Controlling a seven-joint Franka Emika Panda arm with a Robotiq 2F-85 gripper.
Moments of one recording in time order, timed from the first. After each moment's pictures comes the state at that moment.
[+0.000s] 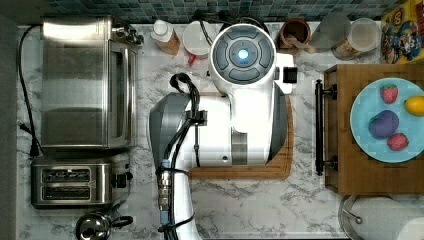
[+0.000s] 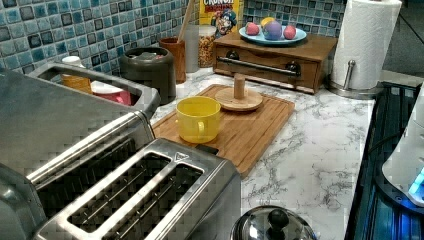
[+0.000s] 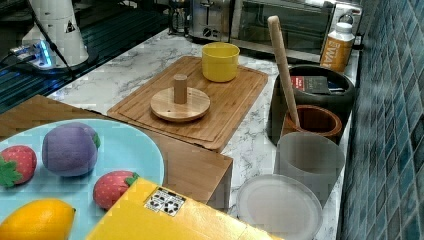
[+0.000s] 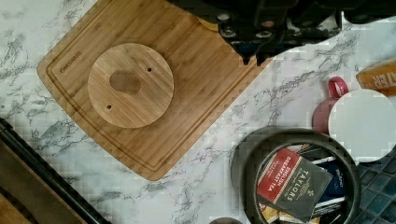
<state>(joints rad) 0.01 0.08 -0.02 -1.70 -0.05 0.25 0.06</state>
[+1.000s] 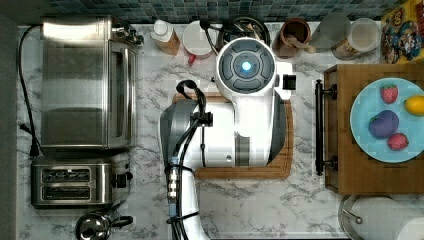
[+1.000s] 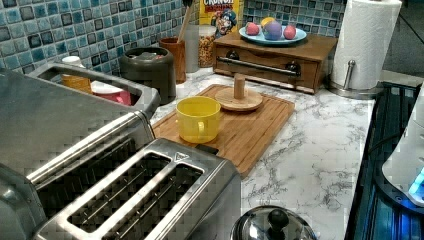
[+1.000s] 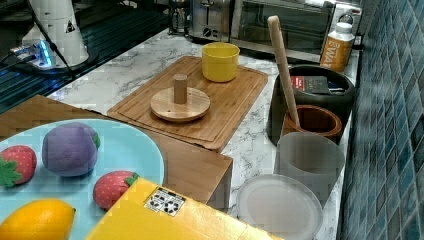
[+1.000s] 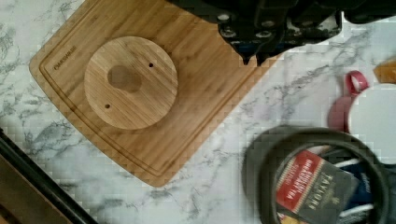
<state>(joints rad) 0.01 0.06 -0.03 -1.83 -0.05 0.36 0.06</state>
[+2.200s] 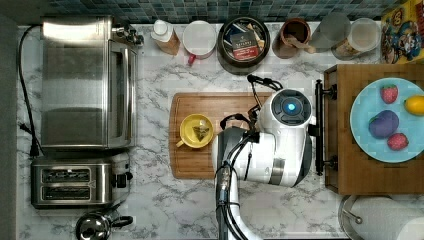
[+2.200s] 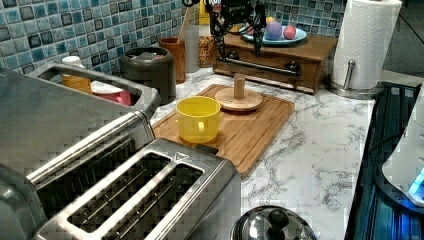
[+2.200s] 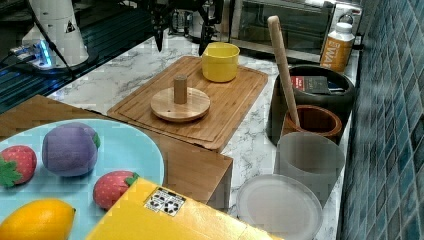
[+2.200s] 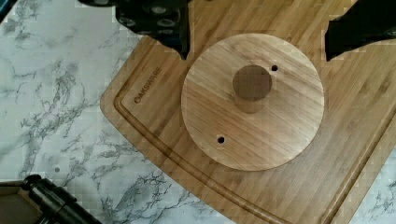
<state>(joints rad) -0.08 0.04 -0.12 -2.21 -0.05 0.53 0.06</state>
